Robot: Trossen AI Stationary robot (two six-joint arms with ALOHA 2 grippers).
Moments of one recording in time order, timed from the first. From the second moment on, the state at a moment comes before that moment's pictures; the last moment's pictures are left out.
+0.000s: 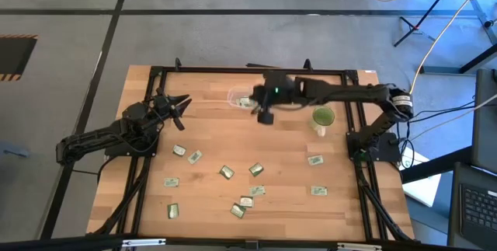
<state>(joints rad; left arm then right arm) 0.36 0.02 0.01 0.06 -0.28 0.00 -0.21 1.64 1.34 -0.33 0.08 -0.30</state>
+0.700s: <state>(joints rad) 0.36 0.02 0.01 0.06 -0.30 0.00 -0.43 1.99 1.34 -0.15 -0.09 -0.39</state>
